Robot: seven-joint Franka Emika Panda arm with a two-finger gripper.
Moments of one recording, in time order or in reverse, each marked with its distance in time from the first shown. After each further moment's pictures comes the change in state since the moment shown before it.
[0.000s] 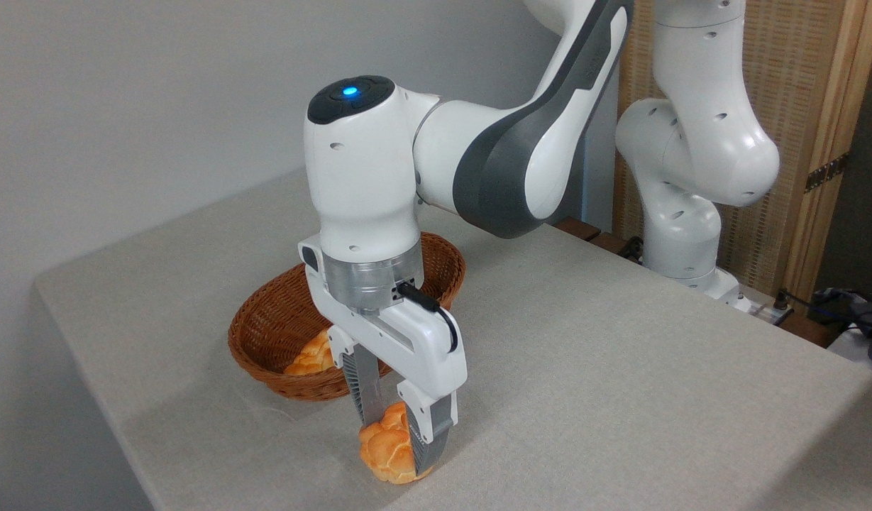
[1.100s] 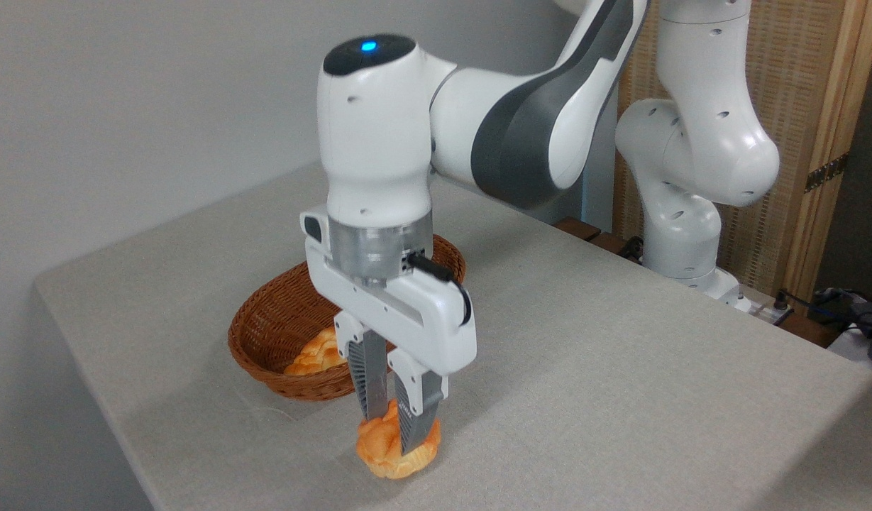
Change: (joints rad) arm 0.000 -0.057 0.023 0.014 -0.001 0.000 0.000
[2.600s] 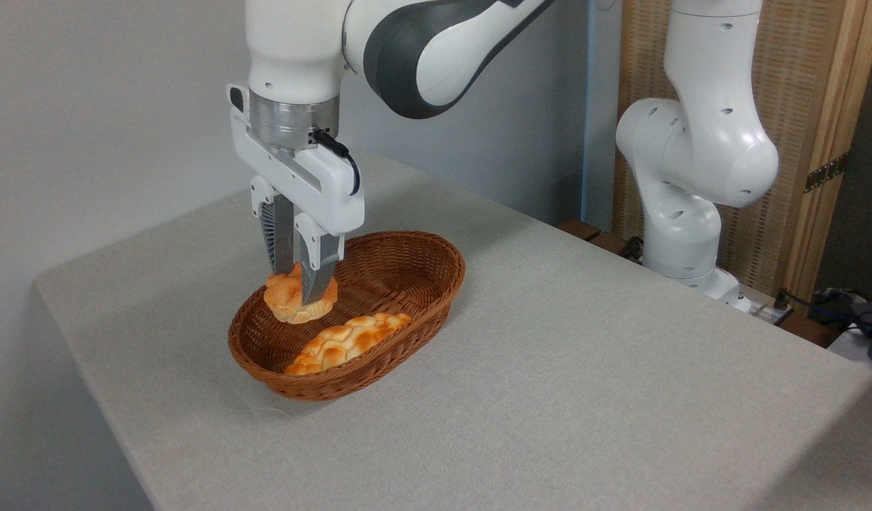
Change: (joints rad) arm -0.026 -0.095 -0.292 0.018 -0.155 -0.063 -0.251
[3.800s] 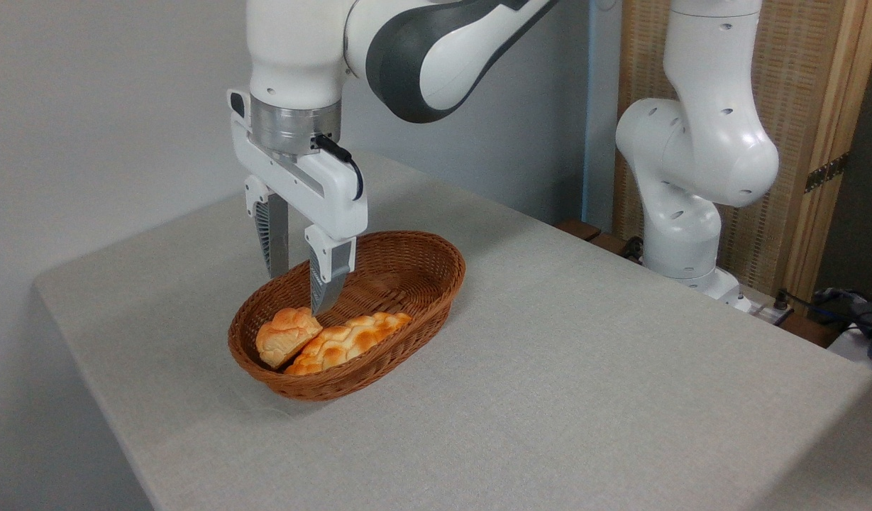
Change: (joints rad) arm 0.009 0.004 0.005 0.000 0.000 0.000 0.000
